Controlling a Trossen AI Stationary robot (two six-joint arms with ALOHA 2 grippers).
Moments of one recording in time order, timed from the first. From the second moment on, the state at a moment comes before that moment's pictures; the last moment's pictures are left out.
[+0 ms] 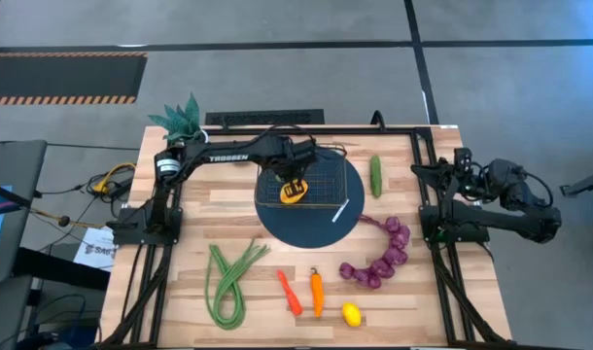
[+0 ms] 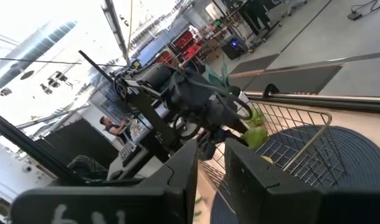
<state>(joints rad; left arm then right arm) 0.27 2.03 1.74 -1.01 -0.24 -0.06 -0.20 0.01 0.55 -0.50 0.15 0.72</state>
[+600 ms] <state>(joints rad) 0.29 2.03 1.74 -1.02 -0.18 -0.14 -0.20 0.01 0.55 -0.50 0.13 0.71</state>
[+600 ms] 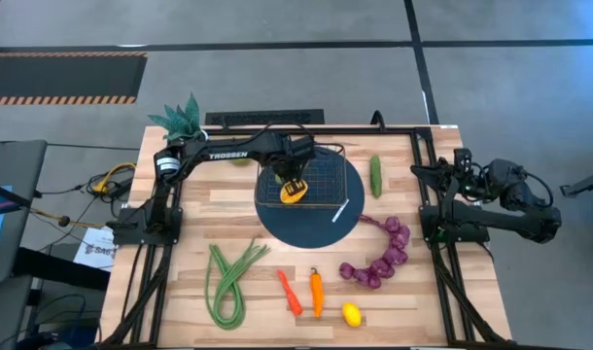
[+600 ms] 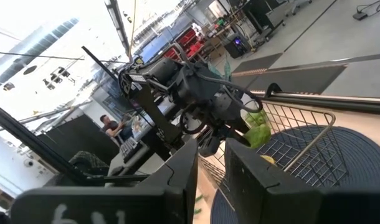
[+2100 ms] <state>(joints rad) 0.24 2.03 2.14 -1.41 -0.12 0.00 -0.20 0.18 0.65 -0.75 0.13 0.82</state>
